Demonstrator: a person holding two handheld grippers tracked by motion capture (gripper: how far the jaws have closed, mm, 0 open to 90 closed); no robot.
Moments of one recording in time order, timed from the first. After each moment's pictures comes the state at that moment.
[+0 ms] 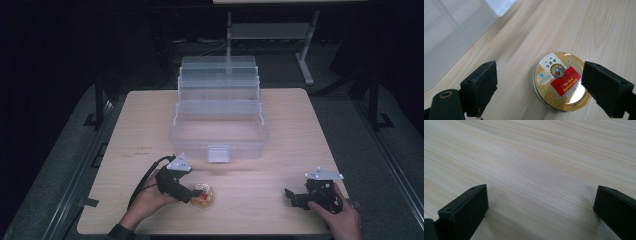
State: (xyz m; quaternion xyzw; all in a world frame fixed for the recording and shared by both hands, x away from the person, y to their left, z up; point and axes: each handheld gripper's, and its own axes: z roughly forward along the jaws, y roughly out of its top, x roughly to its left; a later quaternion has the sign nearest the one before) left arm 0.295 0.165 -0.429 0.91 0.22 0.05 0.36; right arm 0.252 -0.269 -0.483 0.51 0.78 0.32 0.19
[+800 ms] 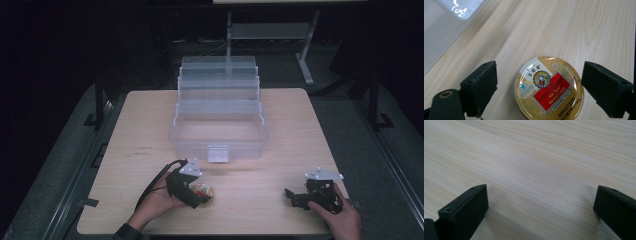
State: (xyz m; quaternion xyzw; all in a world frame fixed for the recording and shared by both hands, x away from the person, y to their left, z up) left arm 0.290 0.139 -0.438 0.92 0.19 0.03 0.34; right arm 0.252 -0.269 -0.483 0.51 0.78 0.32 0.19
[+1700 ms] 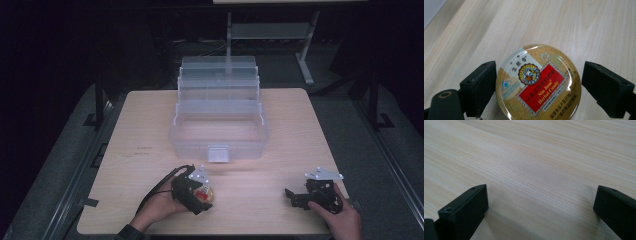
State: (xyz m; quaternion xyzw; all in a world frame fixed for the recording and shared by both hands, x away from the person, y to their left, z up) left arm 0.286 0.127 -0.451 0.95 0.16 0.01 0.28; right arm 0.252 -0.269 -0.483 0.51 0.78 0.32 0.19
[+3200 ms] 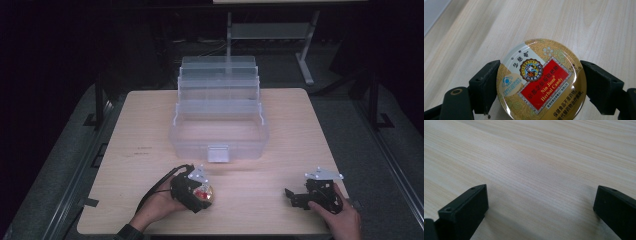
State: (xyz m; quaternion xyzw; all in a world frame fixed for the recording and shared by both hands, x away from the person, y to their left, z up) left arm 0.285 0.129 -0.446 0.95 0.16 0.02 0.28; right arm 0.252 -0.269 -0.483 0.51 0.78 0.32 0.19
